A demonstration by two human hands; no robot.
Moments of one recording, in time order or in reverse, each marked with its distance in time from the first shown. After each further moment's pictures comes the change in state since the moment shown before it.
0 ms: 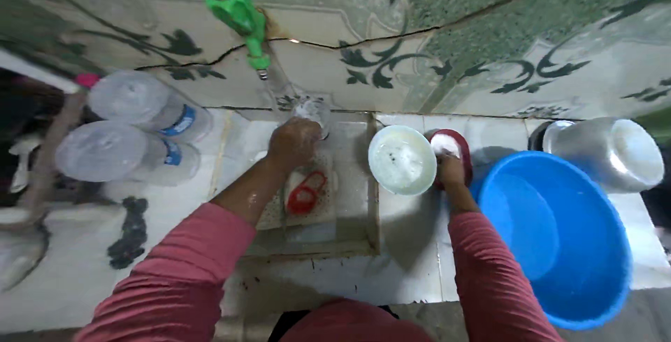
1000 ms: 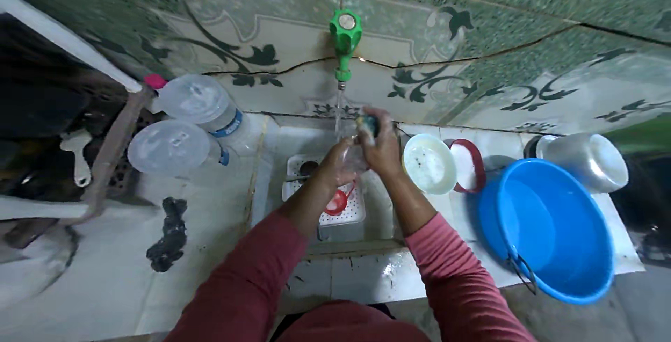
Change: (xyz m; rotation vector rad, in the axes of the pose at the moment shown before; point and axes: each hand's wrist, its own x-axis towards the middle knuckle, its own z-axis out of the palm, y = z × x) left_hand -0.041 0.005 -0.017 -1.961 -0.154 -0.841; right_hand -0.137 -0.335 -0.031 0.695 0.301 -0.620
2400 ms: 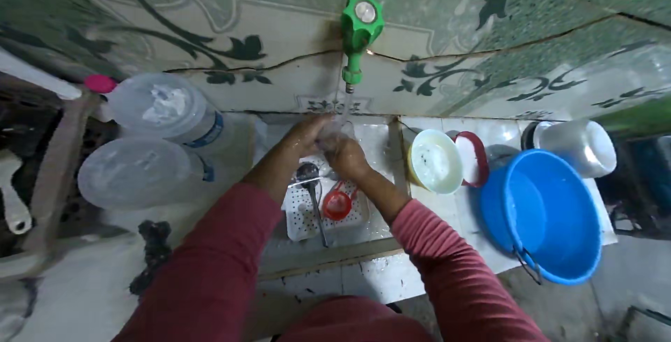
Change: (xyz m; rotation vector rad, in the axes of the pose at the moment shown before) left_hand 0.084 0.082 -0.084 0.703 0.185 -0.025; right_hand 0.018 0.035 0.095 -0.177 -0.422 0.156
